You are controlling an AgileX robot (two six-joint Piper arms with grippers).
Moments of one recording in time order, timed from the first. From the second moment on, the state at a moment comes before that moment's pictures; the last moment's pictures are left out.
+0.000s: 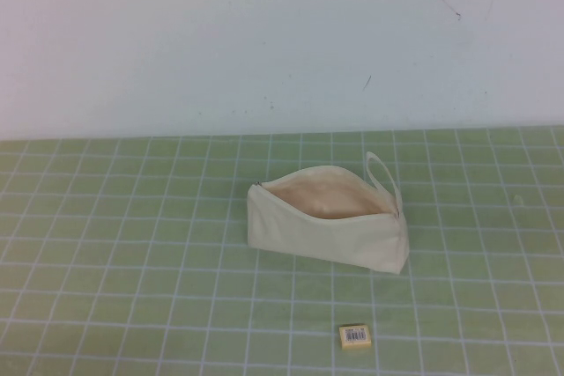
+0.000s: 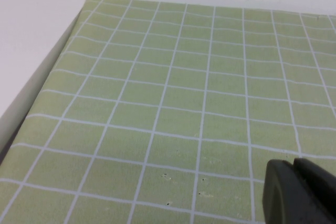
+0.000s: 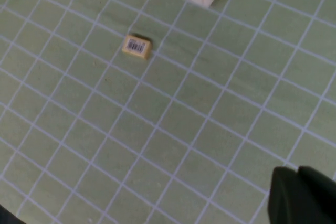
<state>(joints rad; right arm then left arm) -0.06 0.98 -0.96 0.47 1.21 -0.55 0.09 -0.01 0.02 -0.09 0.37 -0.02</state>
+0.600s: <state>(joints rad) 0.66 1.56 -1.17 -0.01 1.15 -0.14 0.09 -0.01 0.02 -0.09 0.37 -0.02</state>
